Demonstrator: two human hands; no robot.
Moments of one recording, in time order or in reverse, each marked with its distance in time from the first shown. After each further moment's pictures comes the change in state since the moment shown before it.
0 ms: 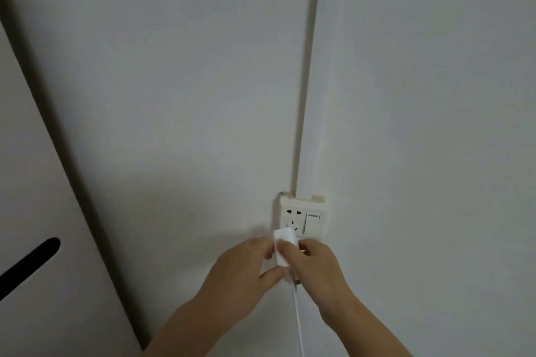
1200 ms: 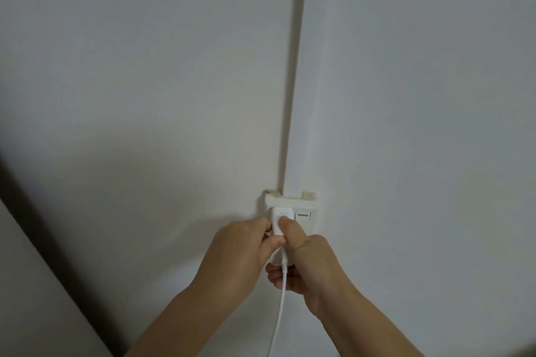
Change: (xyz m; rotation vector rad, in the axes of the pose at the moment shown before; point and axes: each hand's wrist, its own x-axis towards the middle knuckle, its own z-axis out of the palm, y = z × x) left_hand 0.050 -0.003 0.008 0.030 0.115 0.124; right_hand 0.023 -0.016 -0.002 0.422 -0.036 0.259
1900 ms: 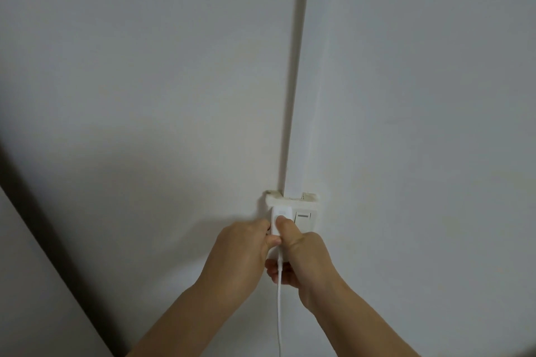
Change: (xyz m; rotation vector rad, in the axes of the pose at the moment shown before) left_hand 0.004 0.006 0.003 0.049 -0.061 -0.070; right_hand 0.006 0.002 0.004 -0.028 0.013 -0.046
